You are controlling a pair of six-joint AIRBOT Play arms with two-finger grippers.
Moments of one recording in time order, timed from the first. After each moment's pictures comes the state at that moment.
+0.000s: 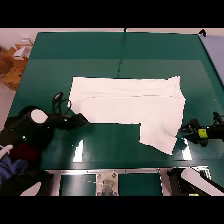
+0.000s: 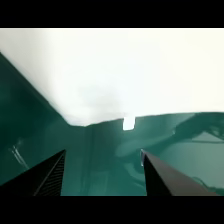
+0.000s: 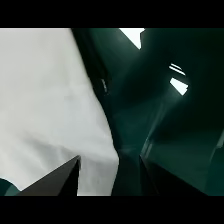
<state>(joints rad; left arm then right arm) -0.27 -1.04 0.52 0.83 -0.67 -1.54 -0.79 -1.10 0.54 -1.09 1.20 1.48</state>
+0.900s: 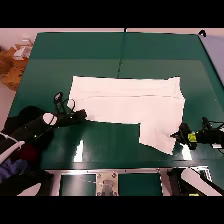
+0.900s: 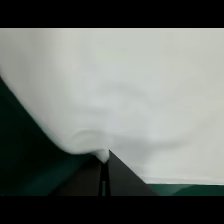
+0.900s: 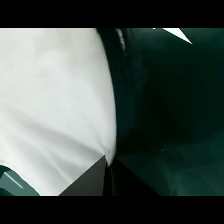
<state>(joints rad) -0.32 -1.17 0.51 0.72 -0.38 -1.51 -0.74 -1.09 0.41 -1.04 1.15 1.47</state>
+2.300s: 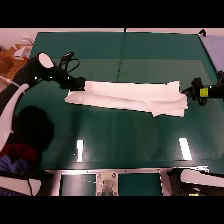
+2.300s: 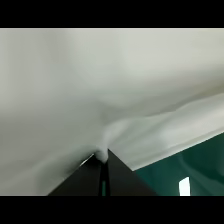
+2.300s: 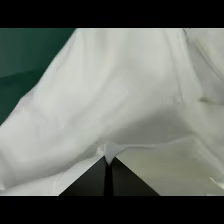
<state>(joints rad) -0.17 -1.64 1.50 1.09 -1.14 -1.44 -0.51 -1.44 1.17 -0.86 1.16 1.60</state>
